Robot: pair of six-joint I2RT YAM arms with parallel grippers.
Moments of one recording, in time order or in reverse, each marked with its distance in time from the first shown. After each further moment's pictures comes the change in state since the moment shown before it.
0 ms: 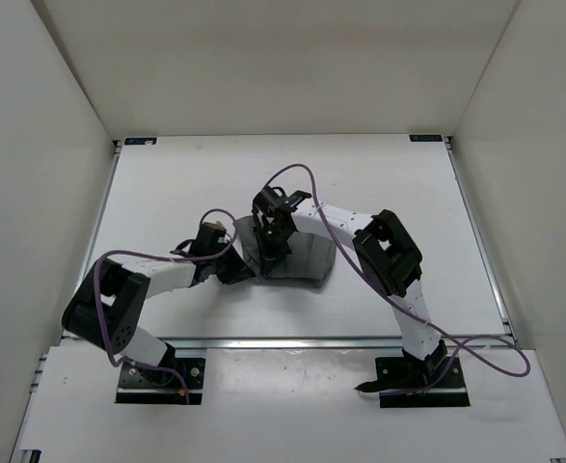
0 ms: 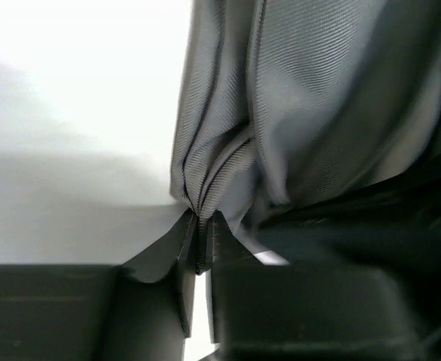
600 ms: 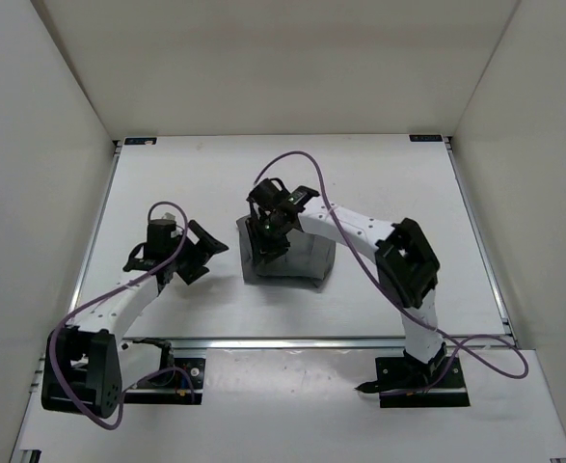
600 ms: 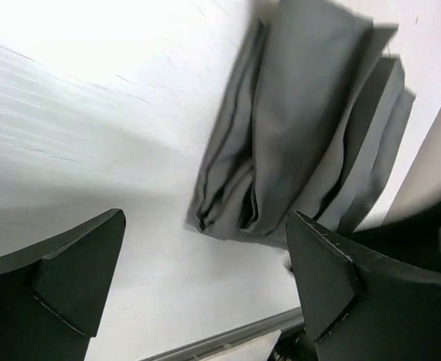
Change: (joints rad) left arm 0.287 -0.383 -0.059 -0.206 0.041 0.053; right arm 0.037 -0.093 0.023 -0.021 0.077 0.009
